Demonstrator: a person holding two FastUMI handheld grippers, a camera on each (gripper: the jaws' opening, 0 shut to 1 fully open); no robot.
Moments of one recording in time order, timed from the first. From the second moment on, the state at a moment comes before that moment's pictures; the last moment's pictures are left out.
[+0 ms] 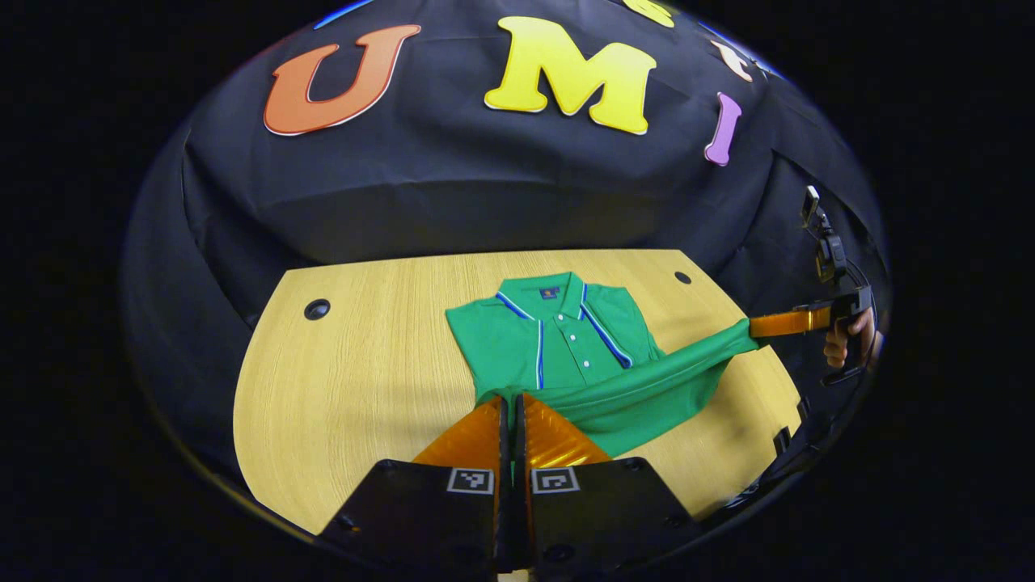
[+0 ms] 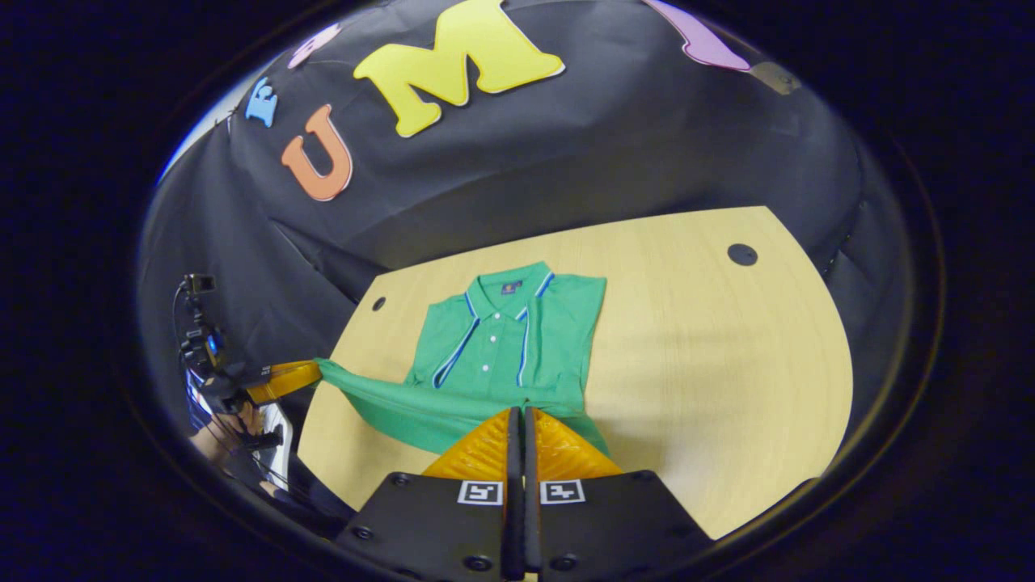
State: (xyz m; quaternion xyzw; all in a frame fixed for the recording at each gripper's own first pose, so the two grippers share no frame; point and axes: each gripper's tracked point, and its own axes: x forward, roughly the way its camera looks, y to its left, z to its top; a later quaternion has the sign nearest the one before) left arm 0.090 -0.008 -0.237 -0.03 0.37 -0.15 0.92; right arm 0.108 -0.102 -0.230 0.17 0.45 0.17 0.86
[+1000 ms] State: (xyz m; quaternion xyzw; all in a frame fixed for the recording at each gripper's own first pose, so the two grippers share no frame) left arm 0.272 -0.002 -0.267 -0.07 0.31 -0.09 0.94; right arm 0.304 -0.083 -0.255 0.21 0.36 0.12 0.90
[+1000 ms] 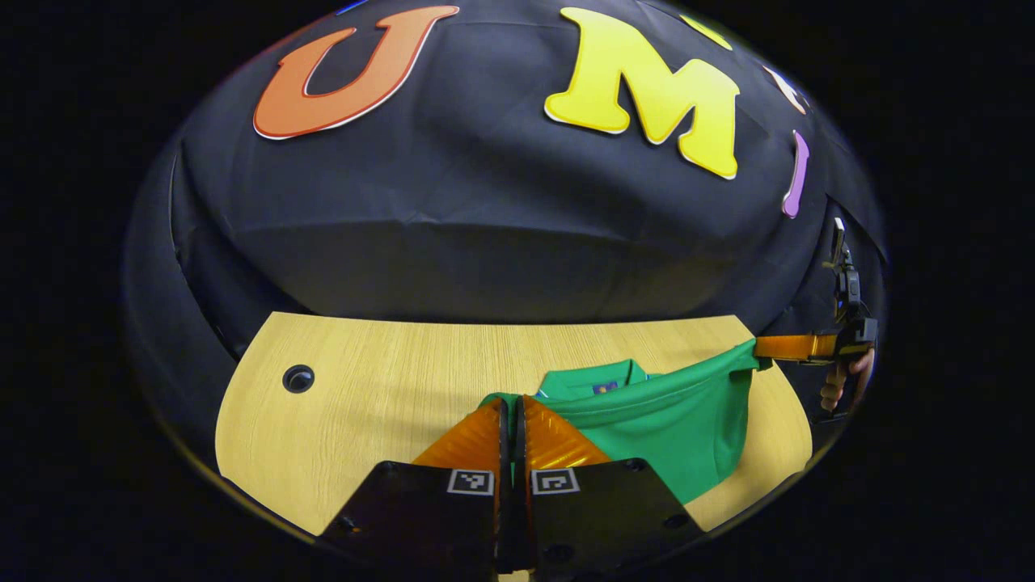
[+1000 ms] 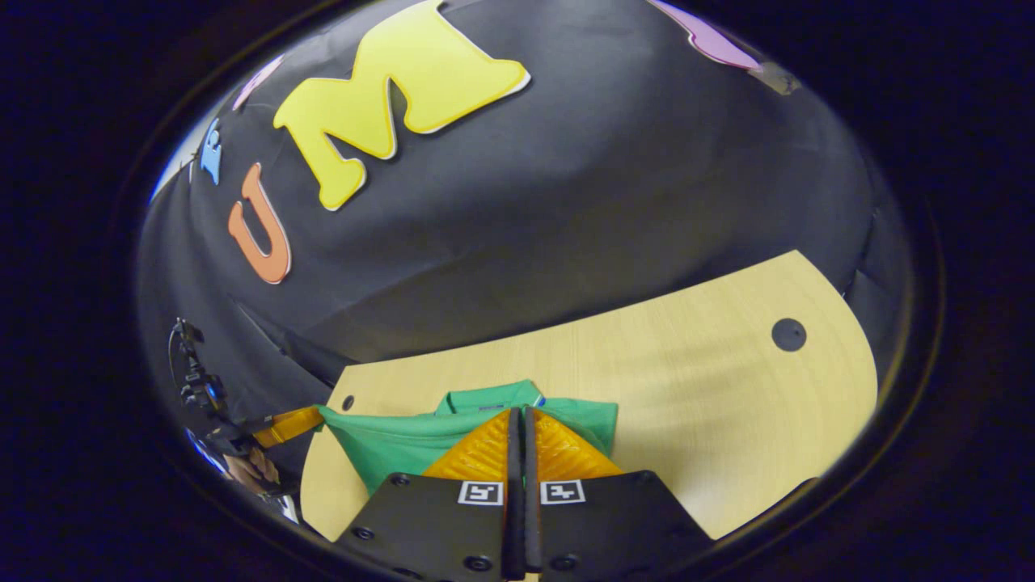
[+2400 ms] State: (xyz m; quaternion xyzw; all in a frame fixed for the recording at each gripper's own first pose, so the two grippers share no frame) left arm 0.234 -0.002 -0.148 -0.07 0.19 -0.01 0.98; right arm 0.262 -0.075 -0.150 0.05 0.21 0.04 0.97
